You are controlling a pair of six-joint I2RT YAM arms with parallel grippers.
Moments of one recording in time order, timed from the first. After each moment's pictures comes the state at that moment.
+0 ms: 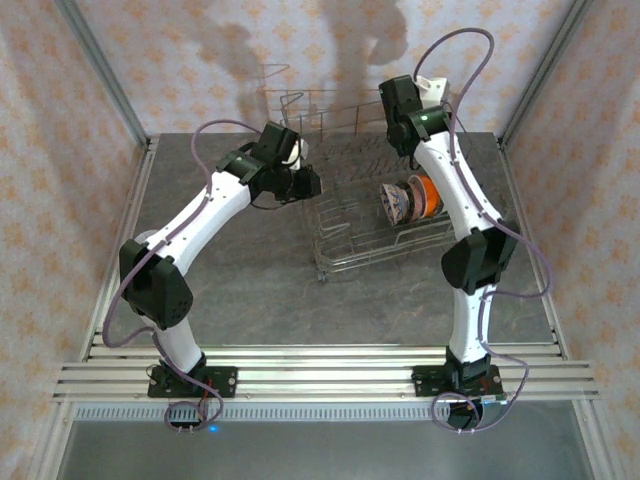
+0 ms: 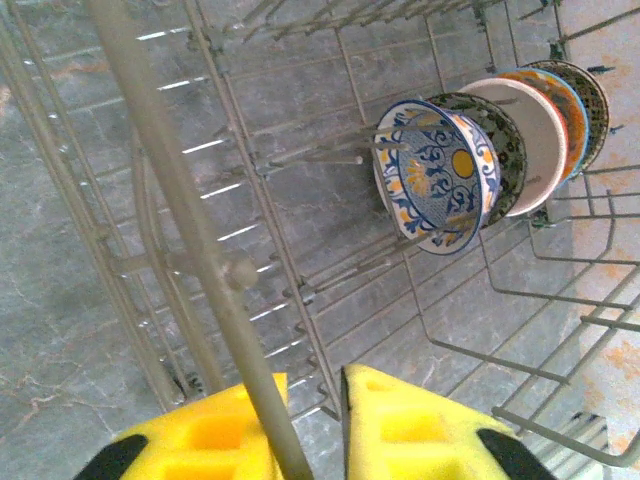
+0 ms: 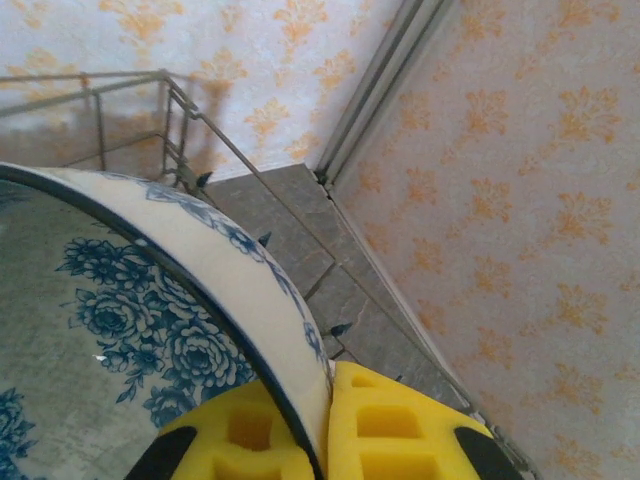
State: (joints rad) left arm -0.45 1.76 1.72 -0.84 0.27 -0.63; right arm 0.35 2.04 2.26 -1.08 0.94 0.34
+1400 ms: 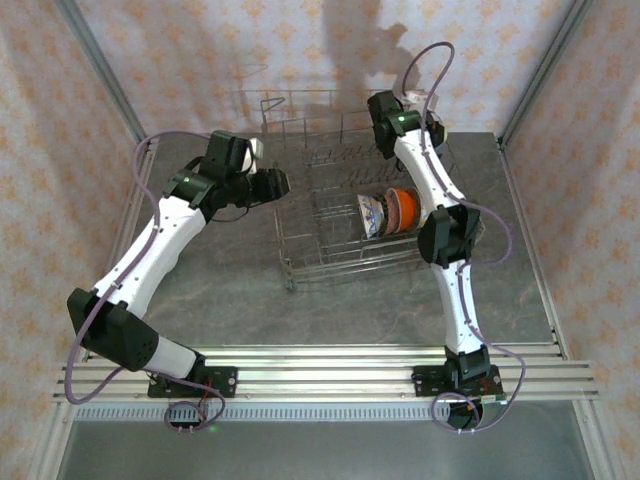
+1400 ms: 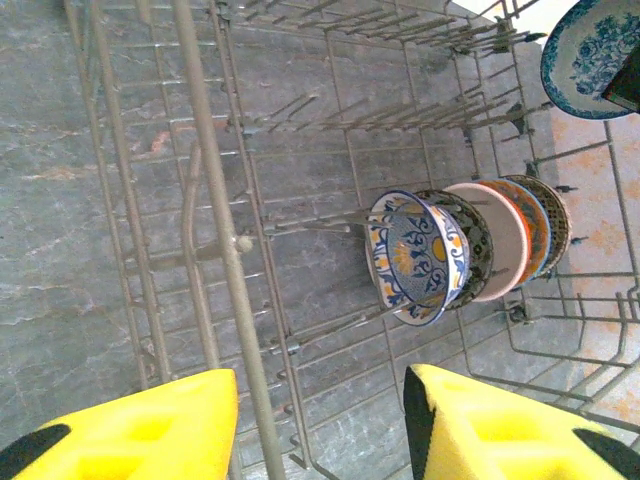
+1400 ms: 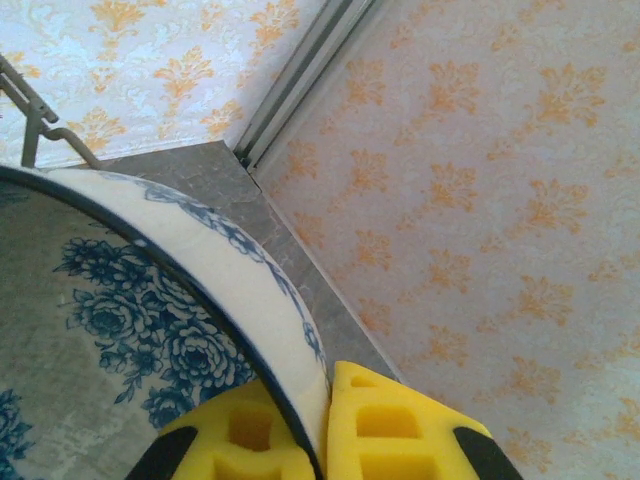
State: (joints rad) left arm -0.33 1.46 1.49 -0.81 0.22 -0.61; right arm 0.31 2.42 2.54 -1.19 1.16 0.42
